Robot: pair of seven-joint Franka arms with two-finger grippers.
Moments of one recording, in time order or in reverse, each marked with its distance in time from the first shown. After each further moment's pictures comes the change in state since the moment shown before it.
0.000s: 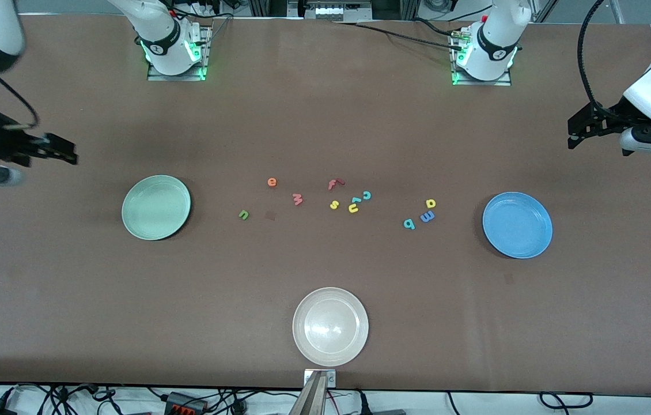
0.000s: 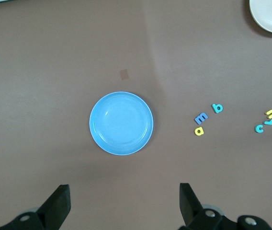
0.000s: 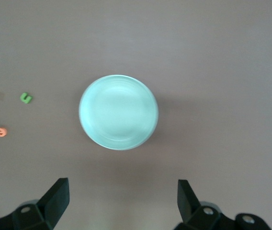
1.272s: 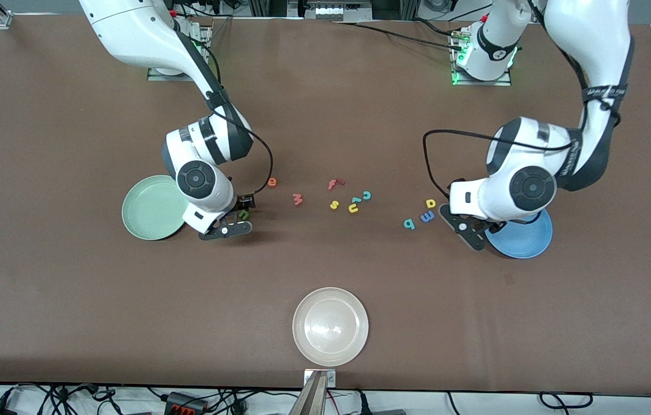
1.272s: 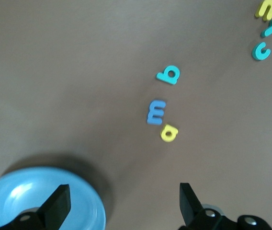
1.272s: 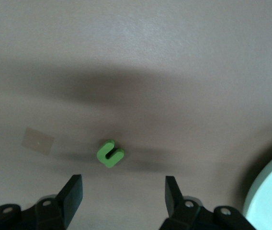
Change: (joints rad) left arm -0.183 0.511 -0.046 -0.062 -0.001 0.317 0.497; right arm 0.409 0.459 0.007 -0.085 0.031 0.504 0.377
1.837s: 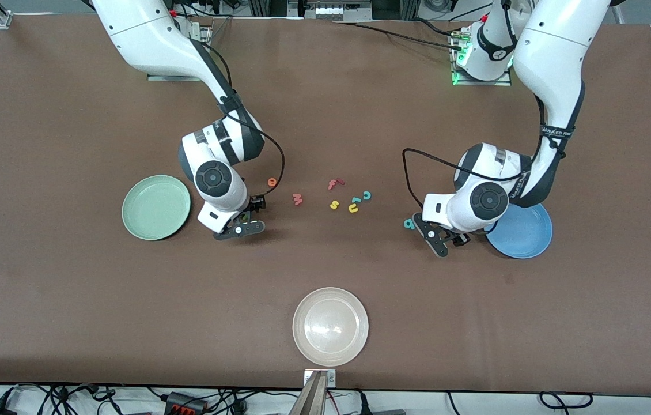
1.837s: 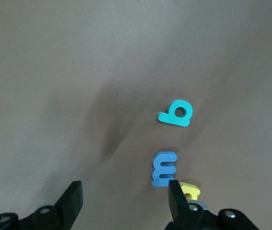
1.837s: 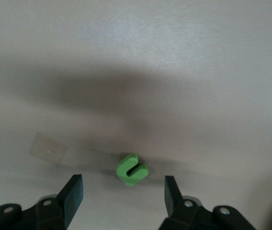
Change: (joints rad) left arm -0.023 0.128 -0.008 -0.097 0.000 0.312 0.051; right arm 0.032 0.059 -0.001 0.000 0.000 0.079 -0.122
